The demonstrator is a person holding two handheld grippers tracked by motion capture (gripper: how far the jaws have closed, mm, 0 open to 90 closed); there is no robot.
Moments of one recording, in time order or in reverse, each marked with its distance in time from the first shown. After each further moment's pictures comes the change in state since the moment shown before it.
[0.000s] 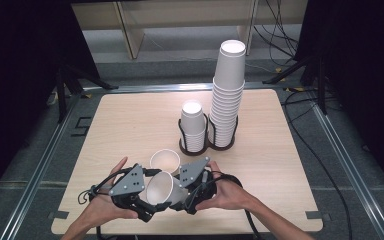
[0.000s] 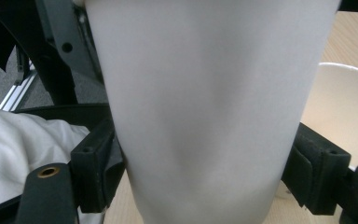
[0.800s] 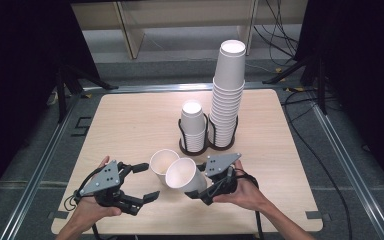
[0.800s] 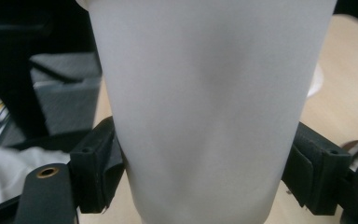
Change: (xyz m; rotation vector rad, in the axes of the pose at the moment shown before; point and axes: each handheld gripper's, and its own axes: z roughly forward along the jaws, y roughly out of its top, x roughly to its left) left arm 0.010 -0.017 -0.033 -0.241 0.061 -0.156; right arm -0.012 -0.047 -0.035 -0.192 -0.157 0.148
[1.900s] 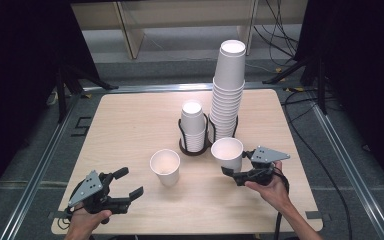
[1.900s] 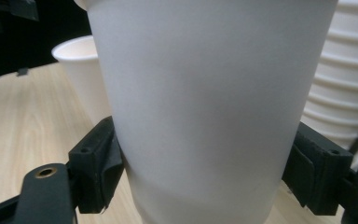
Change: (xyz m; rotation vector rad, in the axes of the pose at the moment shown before) left arm 0.018 -0.065 -0.023 -0.102 0.221 -0.112; right arm -0.046 -0.083 -0.065 -0.178 -0.344 0.206
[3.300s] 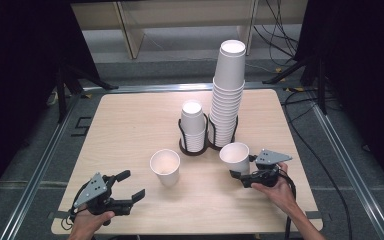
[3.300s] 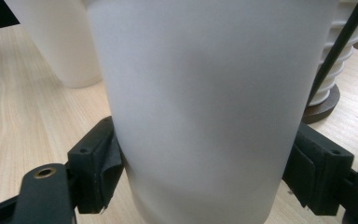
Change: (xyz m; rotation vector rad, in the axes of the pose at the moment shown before) left arm 0.002 -0.013 0.008 0.017 -0.004 0.003; right arm -0.019 -0.028 -0.006 0.109 -0.050 0.025
